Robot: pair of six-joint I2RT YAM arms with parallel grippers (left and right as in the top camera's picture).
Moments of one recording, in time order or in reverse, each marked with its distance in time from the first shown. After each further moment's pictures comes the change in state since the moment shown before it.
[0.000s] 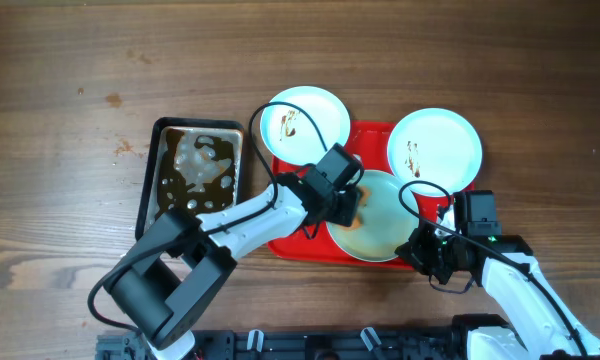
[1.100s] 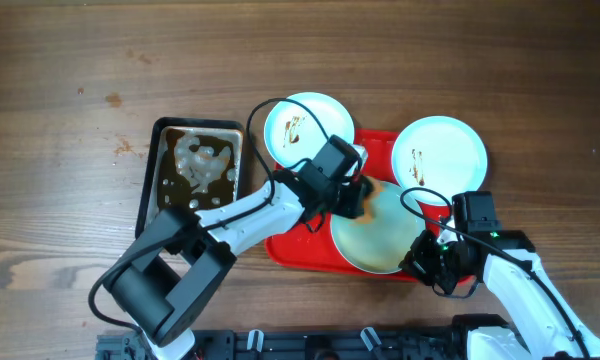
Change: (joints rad) left arm 0.025 0.008 -0.002 0.116 0.105 -0.015; right arm 0.000 0.000 0.038 -0.190 0.035 -0.009
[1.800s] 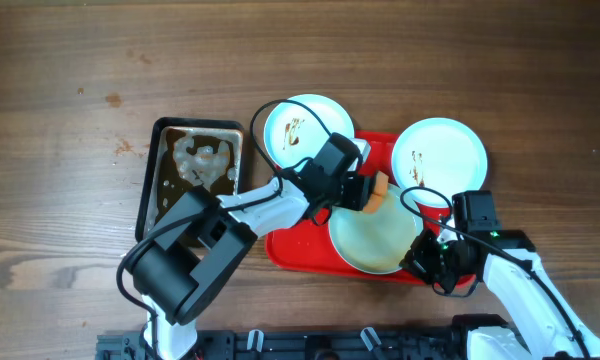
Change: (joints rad) left arm 0.024 0.111 0.001 0.193 0.014 -0.050; right arm 0.000 0.000 0.005 0.001 0.006 -0.003
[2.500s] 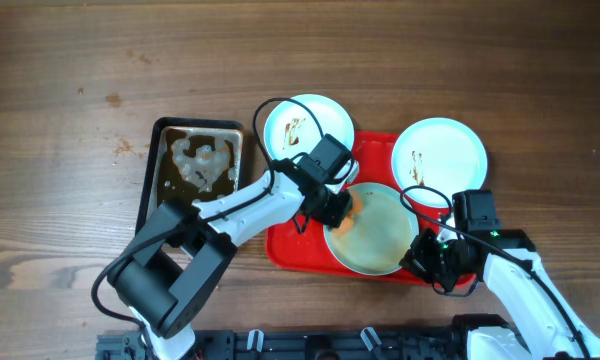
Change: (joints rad) left arm 0.009 -0.079 0.056 -0.486 -0.014 0.278; right arm 0.000 0.000 0.002 0.007 -0.001 -0.008
